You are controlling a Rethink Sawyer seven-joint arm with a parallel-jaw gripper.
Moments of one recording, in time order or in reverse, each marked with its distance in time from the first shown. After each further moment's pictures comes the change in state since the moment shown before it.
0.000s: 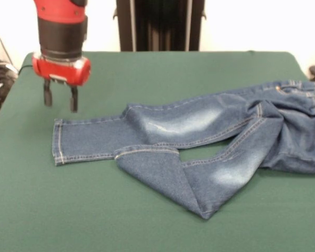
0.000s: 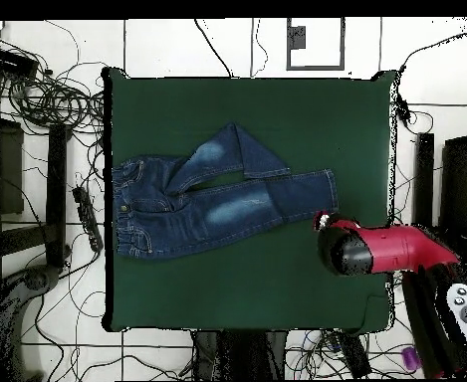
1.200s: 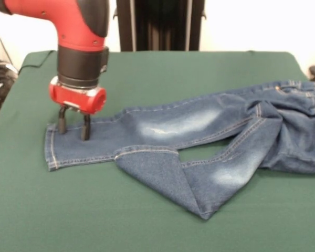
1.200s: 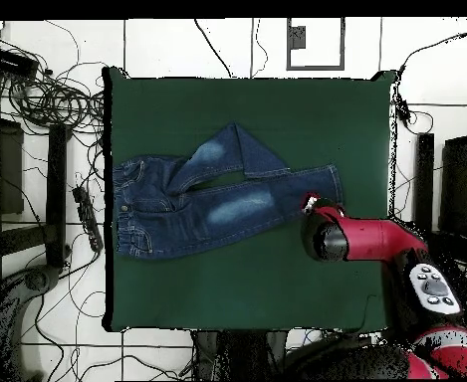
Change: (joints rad) arm 0.165 0.128 -0.203 -0.109 0.244 -0.194 0.058
